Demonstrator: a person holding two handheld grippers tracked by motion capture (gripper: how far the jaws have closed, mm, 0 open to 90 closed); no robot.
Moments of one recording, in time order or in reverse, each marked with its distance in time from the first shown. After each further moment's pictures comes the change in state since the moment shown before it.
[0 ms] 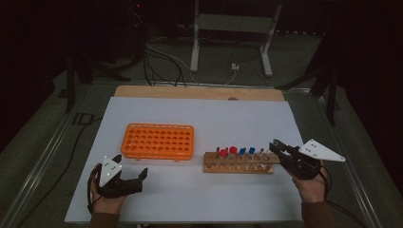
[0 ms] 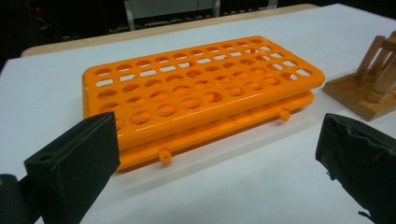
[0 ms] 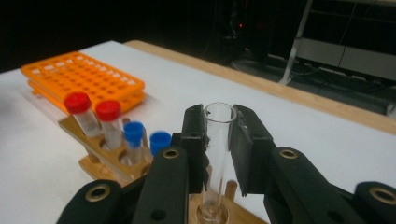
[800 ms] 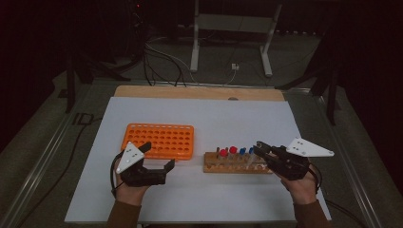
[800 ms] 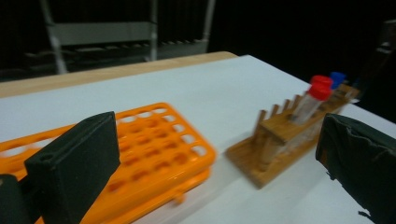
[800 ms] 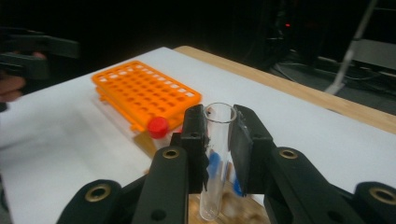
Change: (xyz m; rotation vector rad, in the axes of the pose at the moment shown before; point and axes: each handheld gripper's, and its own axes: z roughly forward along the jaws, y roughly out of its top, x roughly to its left) left arm -0.055 0.063 0.027 -0.089 -0.276 -0.031; right arm 0.036 0.025 0.013 0.016 0.187 -0.003
